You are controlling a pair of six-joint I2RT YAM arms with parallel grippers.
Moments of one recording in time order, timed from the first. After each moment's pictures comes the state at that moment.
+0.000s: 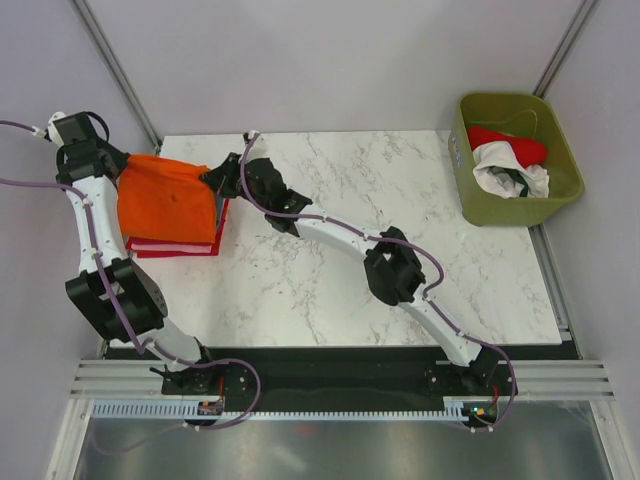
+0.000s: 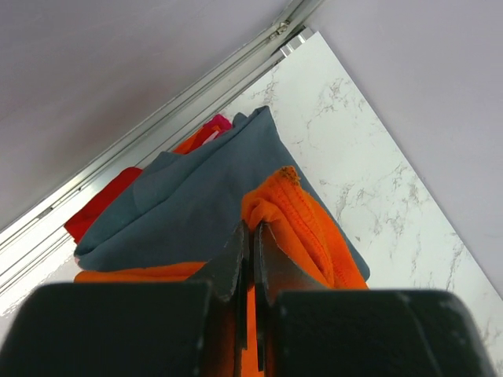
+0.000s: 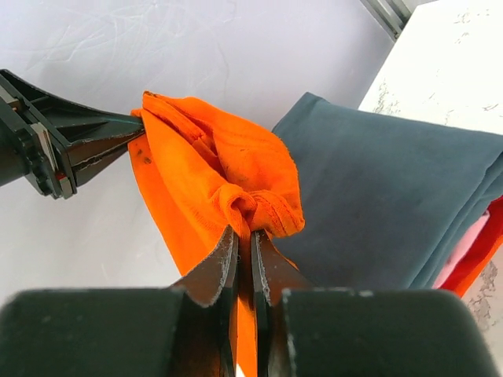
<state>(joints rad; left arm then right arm) 0.44 1.63 1.66 -0.60 -0.10 -0.53 0.93 2.55 2.34 0.23 0.03 0.85</state>
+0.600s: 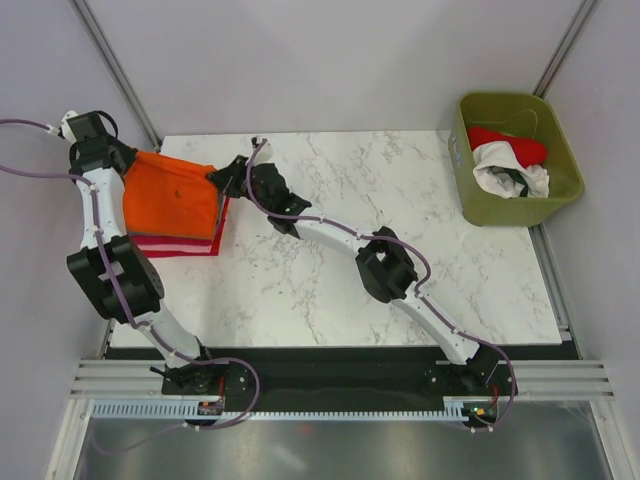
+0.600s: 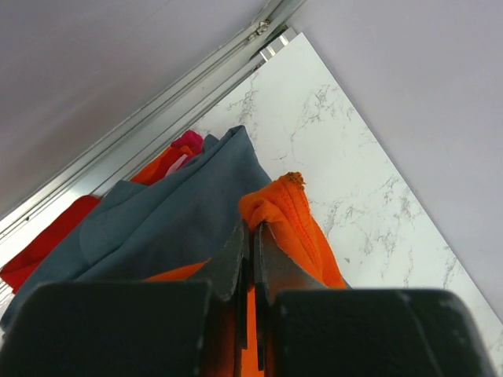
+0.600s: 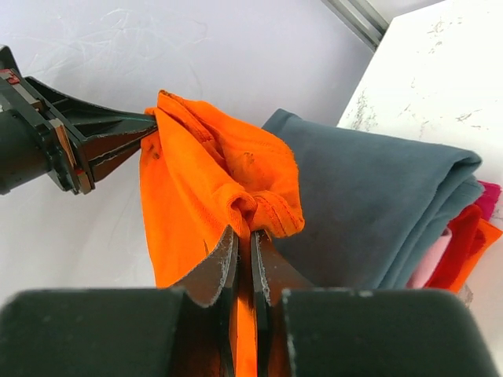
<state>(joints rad) 0.42 1.77 1.69 -0.47 -0.07 -0.56 0.89 2.67 2.40 0.33 0.03 0.90</state>
